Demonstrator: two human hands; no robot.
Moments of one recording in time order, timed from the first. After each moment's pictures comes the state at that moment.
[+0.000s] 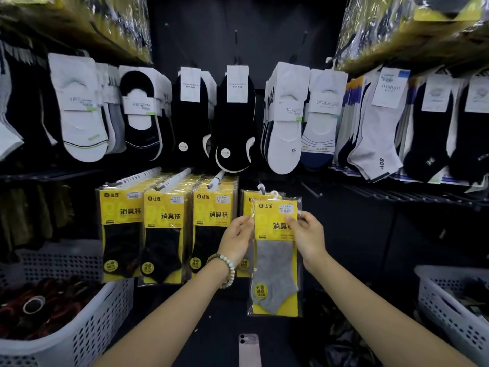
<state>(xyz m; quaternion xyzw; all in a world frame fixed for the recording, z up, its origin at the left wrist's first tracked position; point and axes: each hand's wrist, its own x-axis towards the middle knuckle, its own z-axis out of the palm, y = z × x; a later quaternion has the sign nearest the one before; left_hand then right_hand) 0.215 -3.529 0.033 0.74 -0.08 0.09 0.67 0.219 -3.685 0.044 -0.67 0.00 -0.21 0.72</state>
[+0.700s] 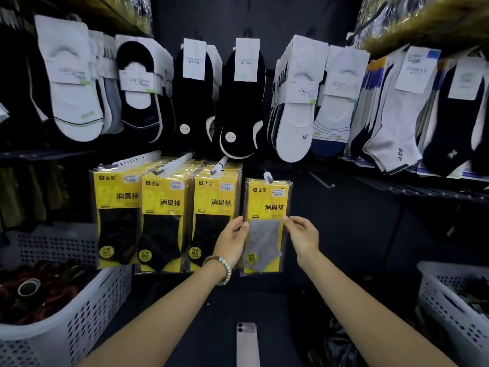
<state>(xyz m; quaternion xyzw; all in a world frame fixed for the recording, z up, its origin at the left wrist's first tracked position) 0.234 -3.516 -0.005 0.78 -0.05 0.11 0.61 0.265 -3.678 0.002 -0.68 0.11 -0.18 0.70</state>
